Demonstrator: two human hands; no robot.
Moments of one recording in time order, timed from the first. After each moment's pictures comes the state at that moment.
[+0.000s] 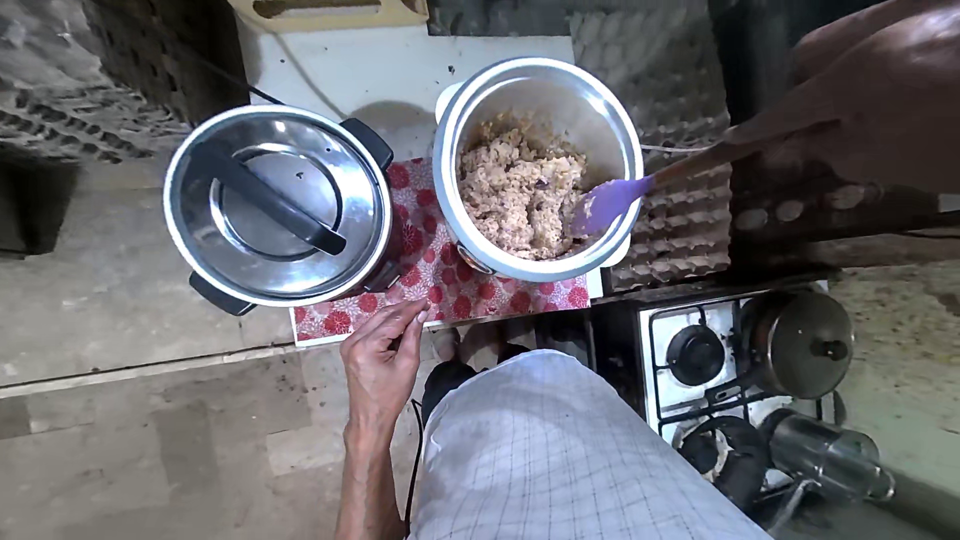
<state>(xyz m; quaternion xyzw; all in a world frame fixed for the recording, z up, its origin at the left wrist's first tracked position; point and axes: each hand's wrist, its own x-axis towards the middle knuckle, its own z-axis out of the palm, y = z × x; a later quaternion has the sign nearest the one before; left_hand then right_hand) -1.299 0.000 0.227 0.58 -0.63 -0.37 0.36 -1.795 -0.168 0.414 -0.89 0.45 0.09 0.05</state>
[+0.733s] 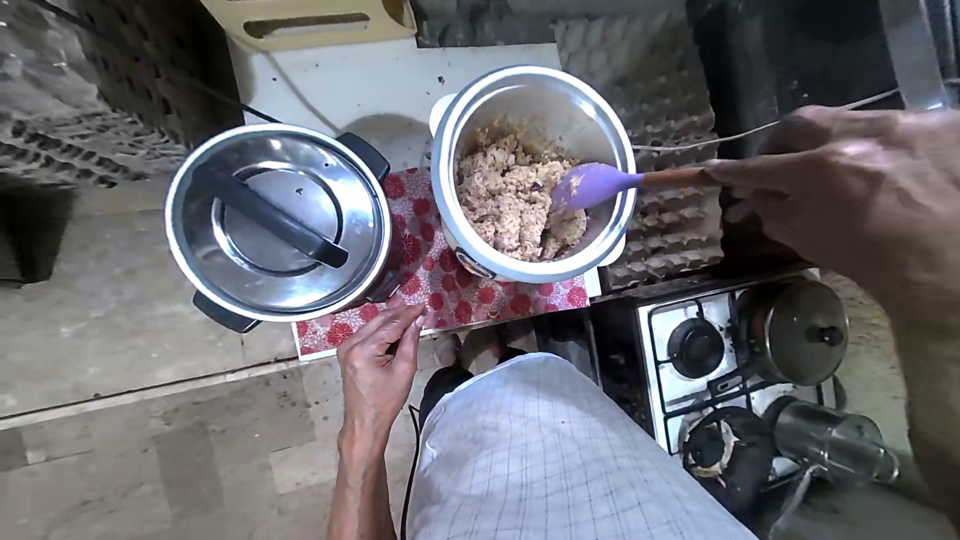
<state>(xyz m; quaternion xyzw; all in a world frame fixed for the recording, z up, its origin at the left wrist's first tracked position) -1.284 -0.011 0.227 0.55 -0.66 -0.37 0.35 -1.704 -0.075 0.426 -0.77 0.63 0.11 0.00</state>
